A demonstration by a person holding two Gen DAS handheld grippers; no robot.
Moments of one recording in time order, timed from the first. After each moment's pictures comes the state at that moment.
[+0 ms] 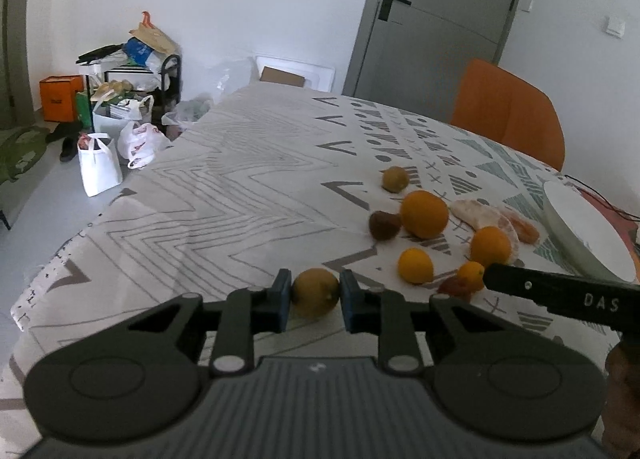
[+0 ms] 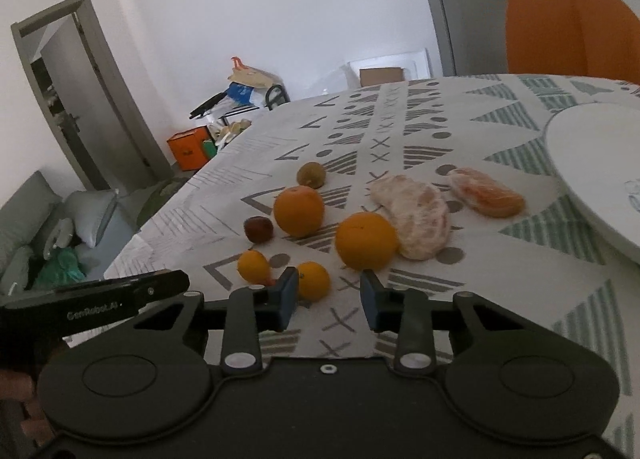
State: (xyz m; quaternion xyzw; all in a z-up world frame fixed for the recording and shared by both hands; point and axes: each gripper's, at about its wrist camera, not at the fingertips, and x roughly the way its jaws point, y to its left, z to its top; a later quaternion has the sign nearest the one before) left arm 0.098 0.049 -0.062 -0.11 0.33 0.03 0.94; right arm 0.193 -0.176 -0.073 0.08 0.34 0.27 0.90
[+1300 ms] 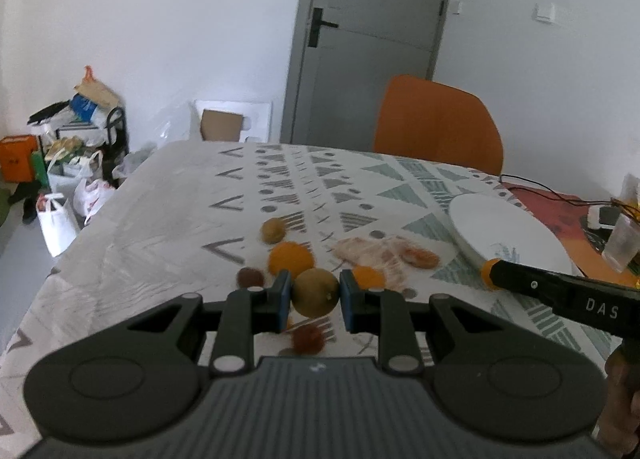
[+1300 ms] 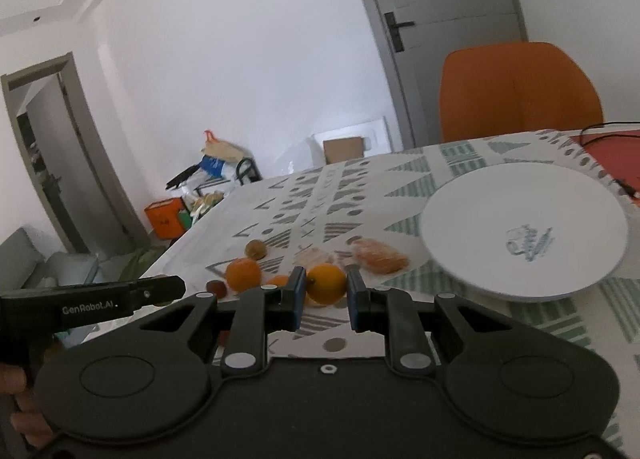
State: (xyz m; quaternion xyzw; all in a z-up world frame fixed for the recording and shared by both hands) left arm 0.101 -0.036 -0.013 -0.06 0.28 -0.04 0.96; right arm 0.154 -0.274 -0.038 0.11 0.25 0.20 0.94
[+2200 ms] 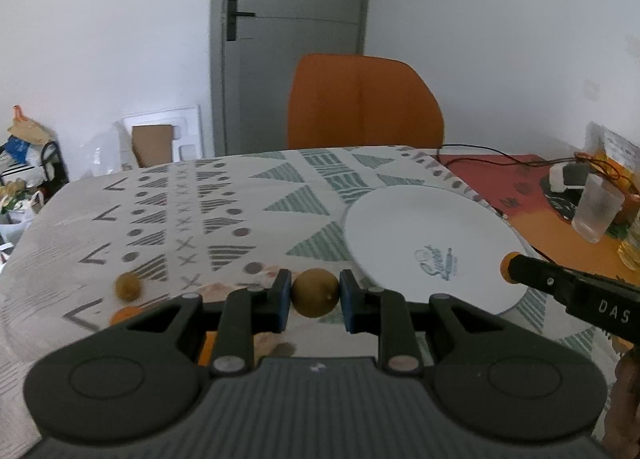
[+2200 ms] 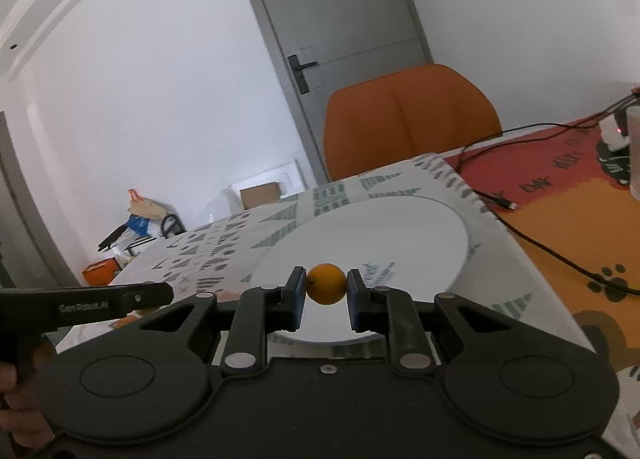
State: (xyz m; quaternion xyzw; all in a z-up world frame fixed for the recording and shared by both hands) left arm 0.173 -0.151 -0.015 0.01 0.29 -0.12 0.95; right arm 0.164 -0.376 -0.053 0.16 0.21 0.08 0.96
